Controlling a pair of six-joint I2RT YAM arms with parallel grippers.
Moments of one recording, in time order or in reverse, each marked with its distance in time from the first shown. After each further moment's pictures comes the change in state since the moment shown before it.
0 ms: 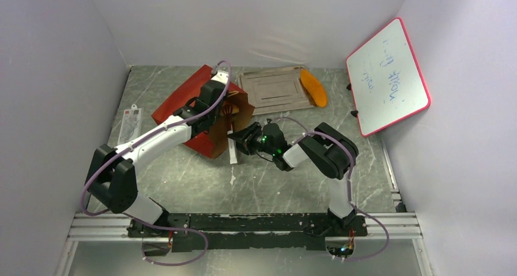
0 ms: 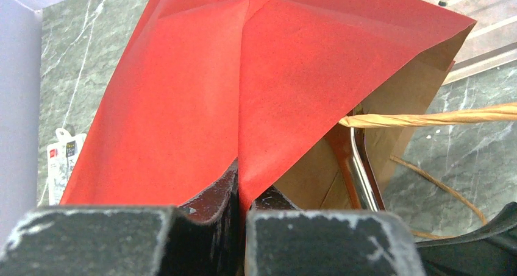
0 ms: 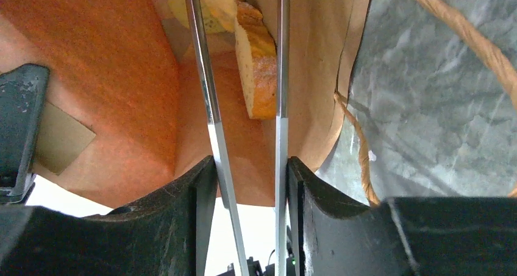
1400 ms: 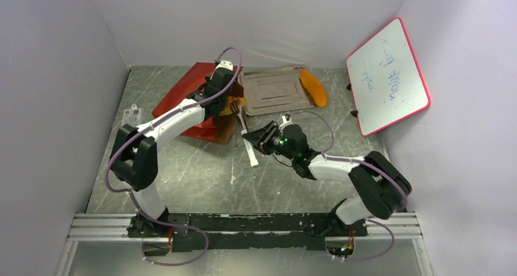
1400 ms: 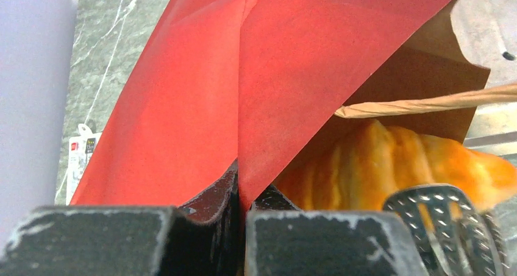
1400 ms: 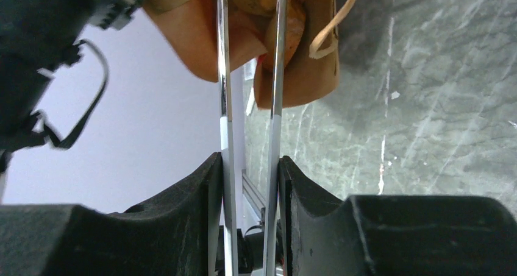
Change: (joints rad) left arm 0.037 0.232 0.236 -0.070 -0.127 -0.042; right arm -0.021 -0.500 -0.203 -0.252 0.057 -0.240
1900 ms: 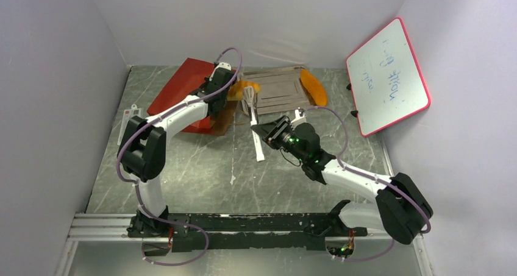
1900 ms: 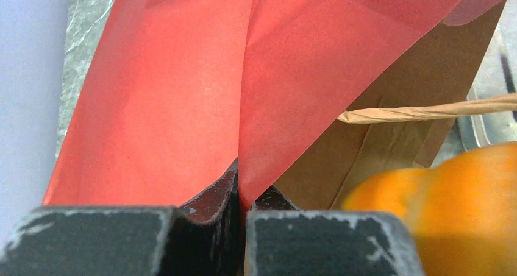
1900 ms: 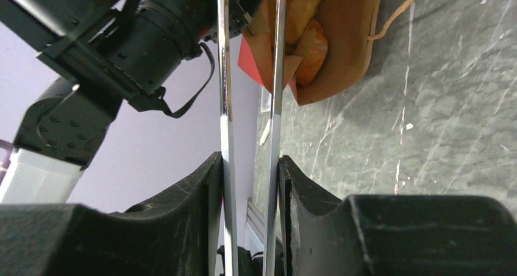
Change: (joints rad) left arm 0.047 0.107 0.041 0.001 -0.001 -0.003; right arm -0.006 -0.264 -0.006 -0.160 0.124 -0.070
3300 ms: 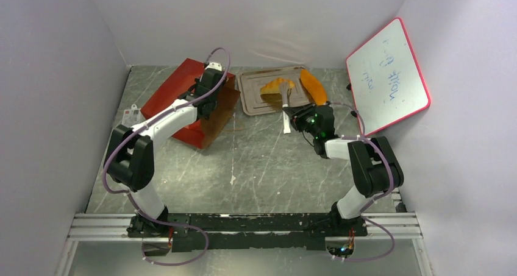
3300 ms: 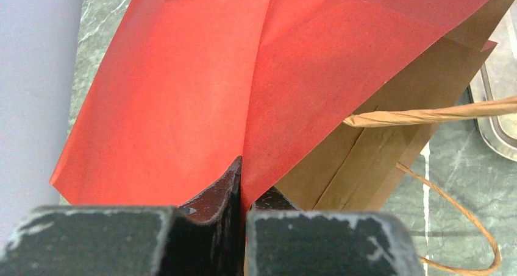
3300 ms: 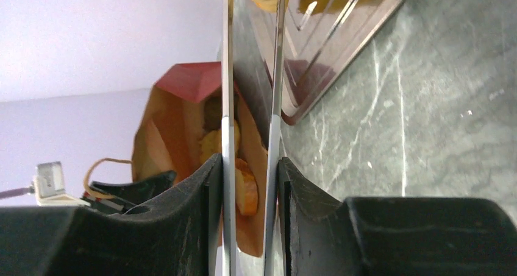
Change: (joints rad) left arm 0.038 -0.122 -0.099 0.011 0.035 0.003; right arm -0.463 0.388 0.076 0.150 -0.158 0.035
